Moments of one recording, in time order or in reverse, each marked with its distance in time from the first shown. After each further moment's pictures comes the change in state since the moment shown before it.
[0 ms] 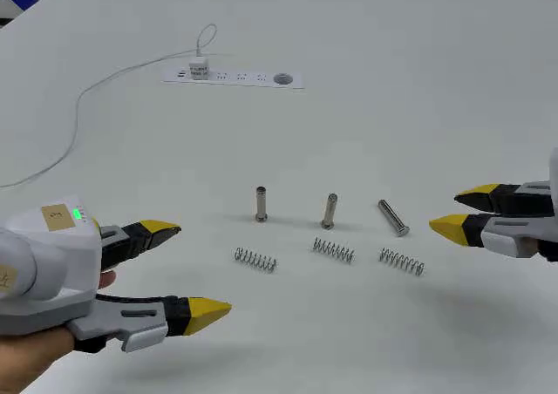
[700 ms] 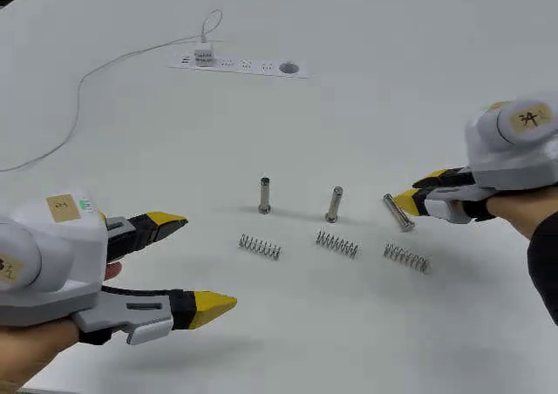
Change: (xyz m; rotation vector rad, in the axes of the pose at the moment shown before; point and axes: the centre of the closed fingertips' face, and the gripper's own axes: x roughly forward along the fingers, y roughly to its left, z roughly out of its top) left arm 0.004 -0.002 -0.001 -0.011 -0.011 -0.011; right arm 0.068 -0.006 0.003 0.057 0.135 -0.024
